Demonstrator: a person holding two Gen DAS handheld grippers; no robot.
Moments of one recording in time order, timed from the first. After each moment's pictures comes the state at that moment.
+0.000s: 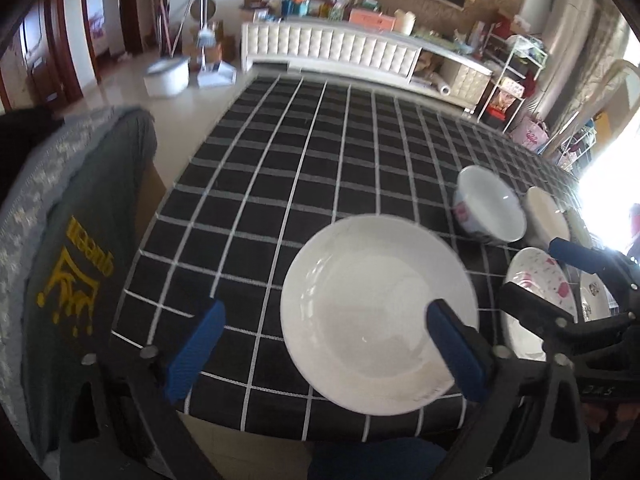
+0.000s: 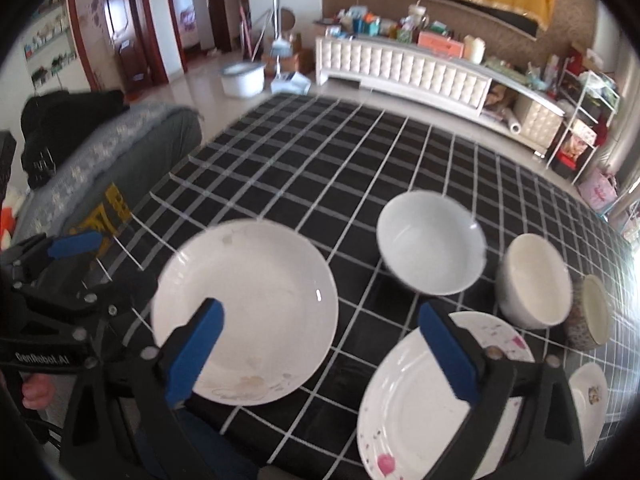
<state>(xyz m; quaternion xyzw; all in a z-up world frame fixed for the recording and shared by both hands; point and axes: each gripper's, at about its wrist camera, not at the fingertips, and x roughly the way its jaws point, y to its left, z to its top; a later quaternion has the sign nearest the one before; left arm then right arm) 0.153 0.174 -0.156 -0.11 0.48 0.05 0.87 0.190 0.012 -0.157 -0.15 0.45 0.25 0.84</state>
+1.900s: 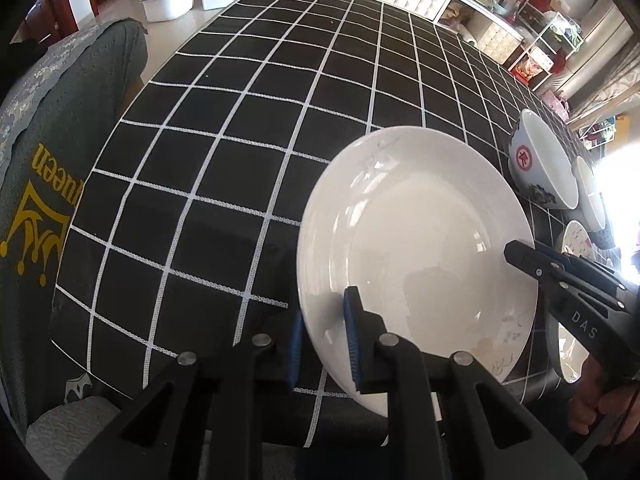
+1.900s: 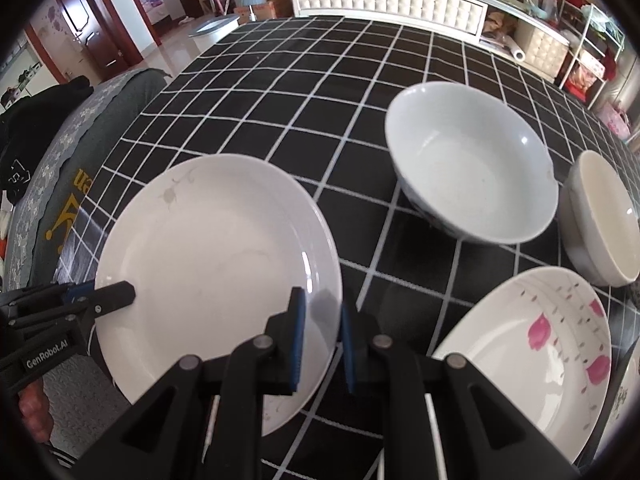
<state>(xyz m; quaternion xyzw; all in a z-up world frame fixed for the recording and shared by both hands) 0.170 0.188 -0.229 -0.16 0.58 0.05 0.80 0.227 0.008 -0.223 -0.09 0.55 0.23 0.80</state>
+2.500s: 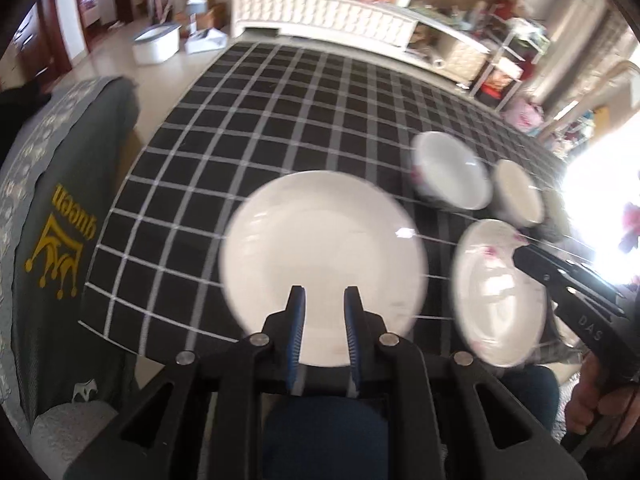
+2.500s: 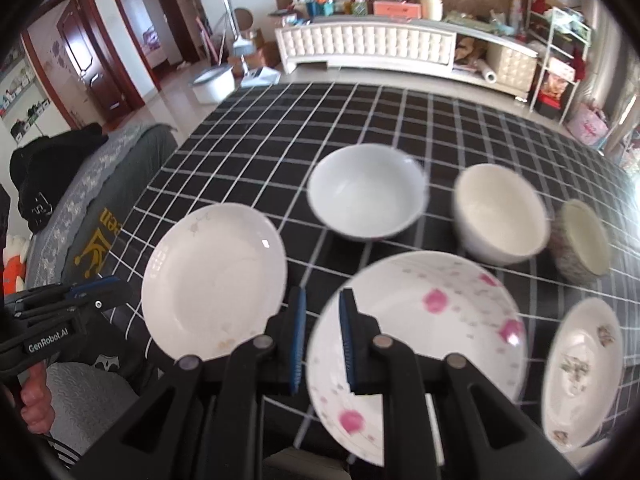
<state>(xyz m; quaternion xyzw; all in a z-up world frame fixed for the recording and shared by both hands) 0.140 0.115 -0.128 -0.13 0.52 0.02 0.84 0.183 -0.088 -0.130 -0.04 0.48 0.22 0.85</state>
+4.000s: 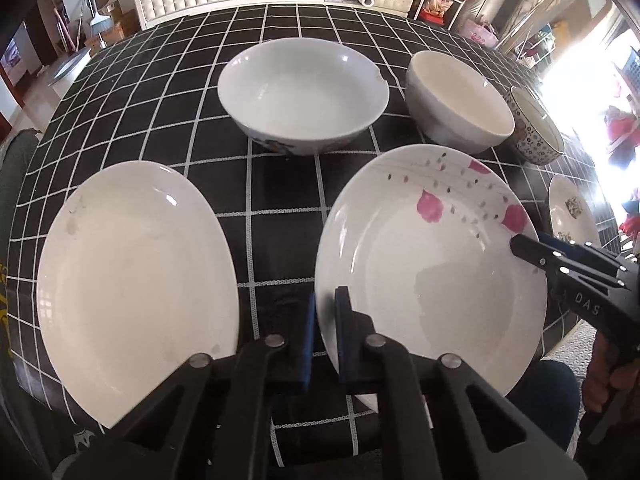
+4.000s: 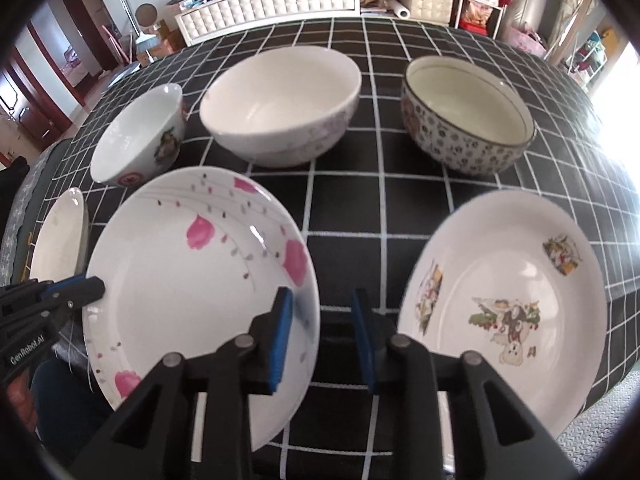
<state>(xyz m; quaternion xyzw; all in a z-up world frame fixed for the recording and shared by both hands) 0.221 -0.027 -0.218 -0.04 0.58 -0.06 0.81 0.221 -0.226 -0.221 0.00 0.55 0.11 0.83</state>
